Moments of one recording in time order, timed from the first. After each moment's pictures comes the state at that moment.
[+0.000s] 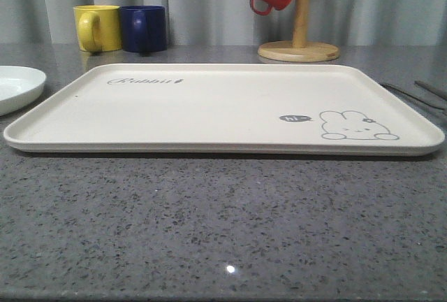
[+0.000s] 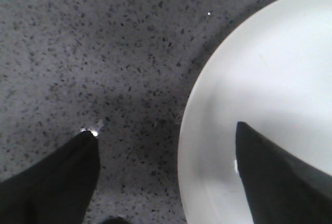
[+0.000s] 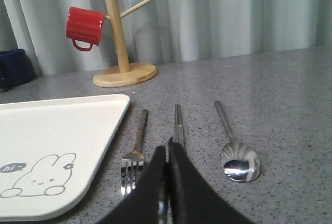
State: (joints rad) left arm 0.25 1.67 -1.31 -0.06 0.90 0.11; right arm 0.02 -0.01 0.03 -0.10 0.01 0.25
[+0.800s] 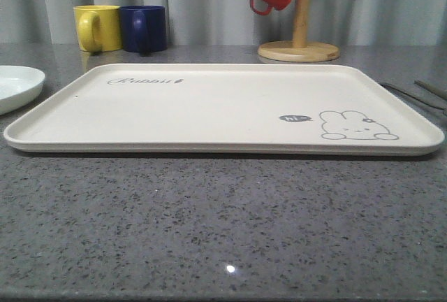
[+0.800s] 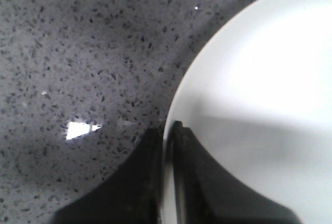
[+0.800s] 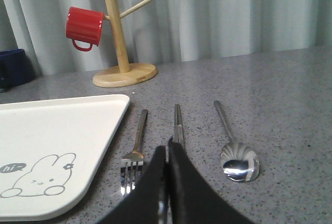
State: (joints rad) left arm 0.25 1.72 -1.32 -0.09 0.89 0.12; right arm 0.02 -0.01 0.03 -0.10 0.01 0.25
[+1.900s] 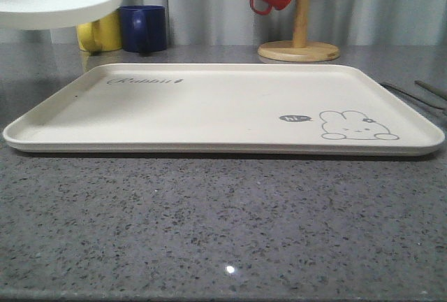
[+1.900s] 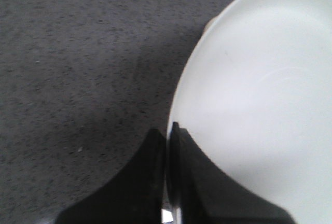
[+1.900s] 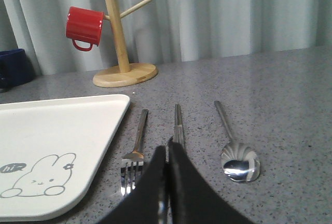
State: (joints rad) left arm 0.06 1.50 -1.44 -0.37 1.04 0.32; right arm 0.02 -0.01 0.03 -0.10 0.01 0.25
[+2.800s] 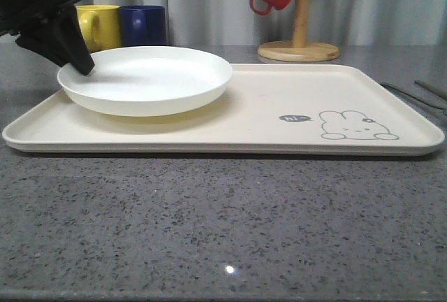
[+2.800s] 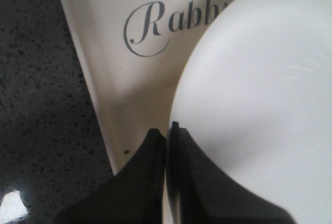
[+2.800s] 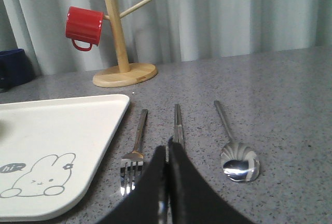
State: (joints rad) left arm -0.16 1.79 -1.46 -0.47 0.96 0.32; right arm 0.02 -0.01 0.03 -0.10 0.01 0.25
